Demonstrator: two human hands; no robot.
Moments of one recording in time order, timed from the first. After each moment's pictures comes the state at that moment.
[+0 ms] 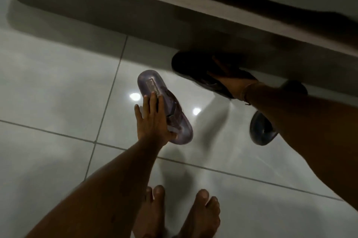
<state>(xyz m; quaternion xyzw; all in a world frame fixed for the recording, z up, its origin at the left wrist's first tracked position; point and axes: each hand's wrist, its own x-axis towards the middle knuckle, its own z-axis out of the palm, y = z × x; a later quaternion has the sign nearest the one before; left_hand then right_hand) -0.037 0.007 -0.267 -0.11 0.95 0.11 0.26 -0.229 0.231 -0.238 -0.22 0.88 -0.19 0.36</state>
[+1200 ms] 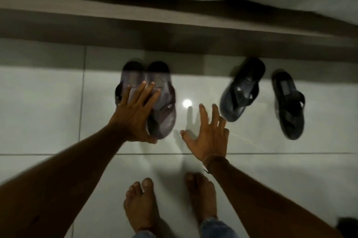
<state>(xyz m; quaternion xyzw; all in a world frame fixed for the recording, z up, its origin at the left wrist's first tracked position) -0.076 -0.003 -0.211 0.26 0.94 0.08 0.22 -0.005 0.252 -0.215 0.10 0.97 -0.11 0.20</state>
